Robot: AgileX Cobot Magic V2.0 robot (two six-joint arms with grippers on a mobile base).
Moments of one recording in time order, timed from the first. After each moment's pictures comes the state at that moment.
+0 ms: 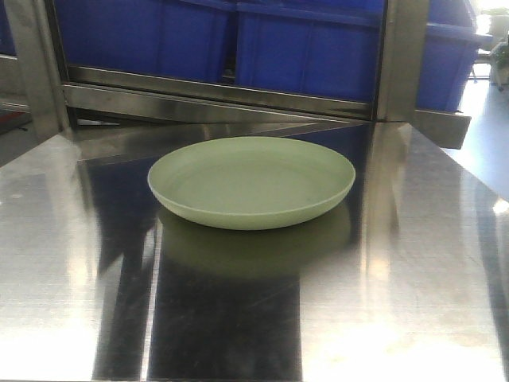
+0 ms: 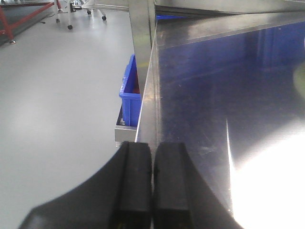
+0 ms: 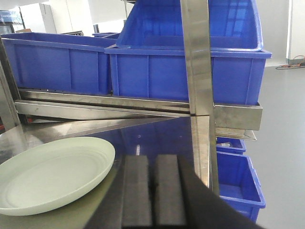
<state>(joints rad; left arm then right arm) -0.08 -0.01 0.00 0.28 0.35 -0.25 0.19 -0.01 0.03 -0.11 -0.06 0.32</state>
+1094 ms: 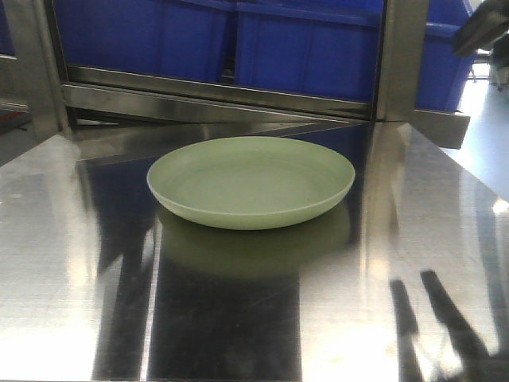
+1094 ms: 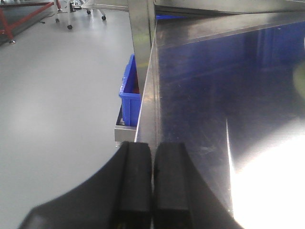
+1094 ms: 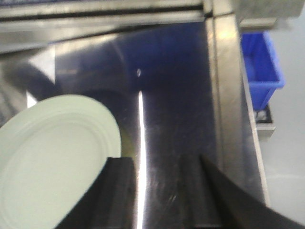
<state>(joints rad) -0.08 -0.01 0.00 0.28 0.35 -0.25 0.27 1.19 -0.74 0.00 0.14 0.41</state>
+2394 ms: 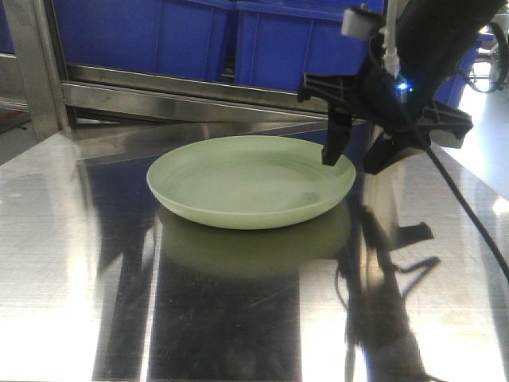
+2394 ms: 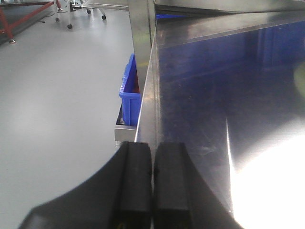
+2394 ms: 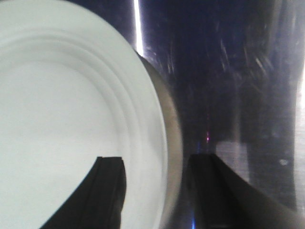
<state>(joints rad) -0.08 -0.01 0.00 0.28 0.35 -0.25 0.38 1.77 -1.16 0.11 0.40 0.41</state>
